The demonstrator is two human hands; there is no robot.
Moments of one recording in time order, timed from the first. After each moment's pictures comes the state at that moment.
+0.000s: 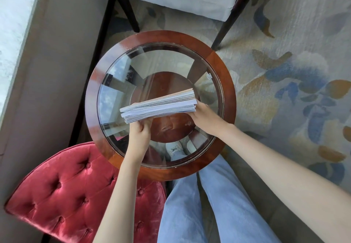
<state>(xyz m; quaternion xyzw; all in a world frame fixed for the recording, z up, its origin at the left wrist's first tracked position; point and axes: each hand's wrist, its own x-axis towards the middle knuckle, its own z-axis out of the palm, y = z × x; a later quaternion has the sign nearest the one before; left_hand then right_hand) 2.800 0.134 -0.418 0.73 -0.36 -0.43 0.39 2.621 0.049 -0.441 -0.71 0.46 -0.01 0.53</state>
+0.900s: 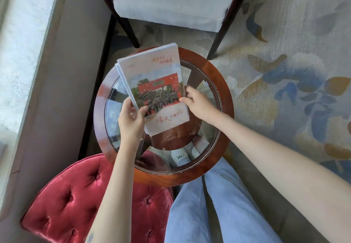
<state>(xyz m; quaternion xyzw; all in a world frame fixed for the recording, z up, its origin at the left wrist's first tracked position) 2.829 0.088 -0.389 0.77 -0.39 -0.35 0.36 2.646 0.012 -0.414 -0.61 0.56 -0.08 0.55</state>
